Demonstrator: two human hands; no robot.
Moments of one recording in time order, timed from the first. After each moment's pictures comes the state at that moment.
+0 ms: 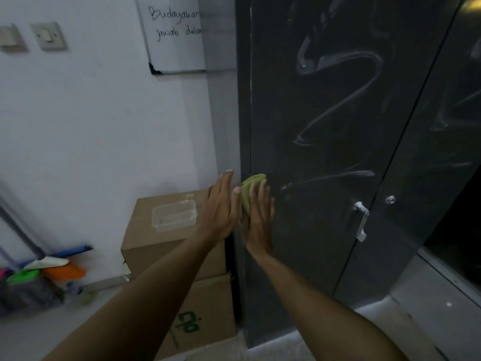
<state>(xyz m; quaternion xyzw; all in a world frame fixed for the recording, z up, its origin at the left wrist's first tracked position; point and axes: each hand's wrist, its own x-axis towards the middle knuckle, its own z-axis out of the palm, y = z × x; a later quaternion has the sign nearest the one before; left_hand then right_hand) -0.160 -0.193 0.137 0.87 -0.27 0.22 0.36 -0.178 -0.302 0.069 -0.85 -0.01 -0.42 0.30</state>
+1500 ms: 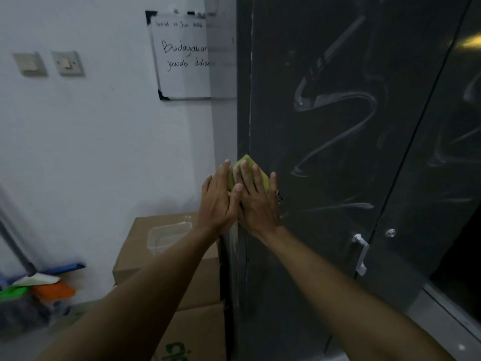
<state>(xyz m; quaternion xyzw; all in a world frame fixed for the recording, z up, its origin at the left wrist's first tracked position) -0.135 -0.213 0.197 0.81 -0.28 0.32 0.41 -0.140 -0.339 0.178 -0.89 -0.13 -0.44 0.04</state>
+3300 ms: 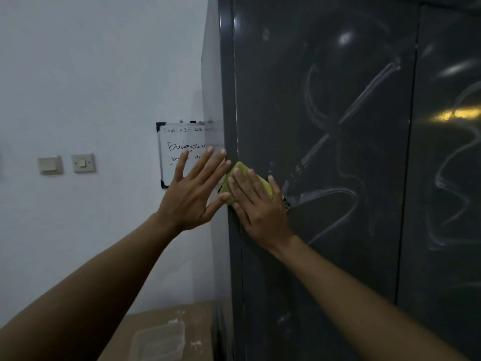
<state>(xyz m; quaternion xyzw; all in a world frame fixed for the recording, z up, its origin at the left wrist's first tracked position) -0.090 -0.181 0.418 0.74 -0.37 0.55 -0.07 -0.100 -0.382 0.359 -0.75 -0.21 -0.62 -0.05</state>
